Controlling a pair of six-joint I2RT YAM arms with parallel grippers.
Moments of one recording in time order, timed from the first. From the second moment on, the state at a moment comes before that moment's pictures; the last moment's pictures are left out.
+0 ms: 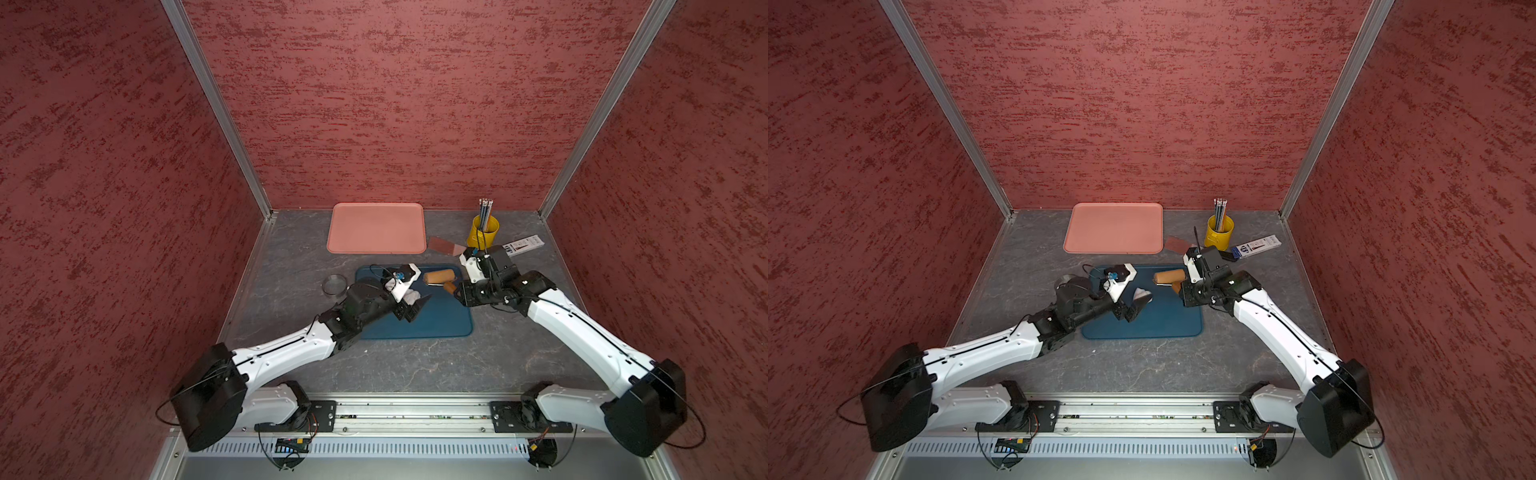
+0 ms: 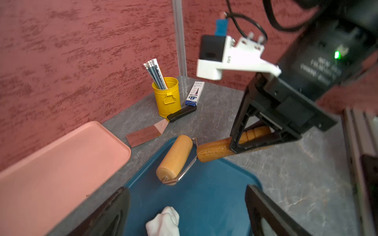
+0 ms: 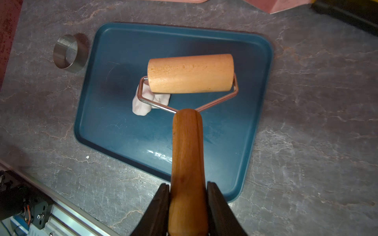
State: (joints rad) left arm -0.84 1.31 0.67 0.42 0.10 0.20; right arm 0.48 1.26 1.05 -0.78 -0.16 0.30
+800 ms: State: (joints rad) left arm -0.81 1.80 0.96 0.49 0.43 0.57; right arm 0.47 1.28 1.11 -0.77 -0.26 0.33
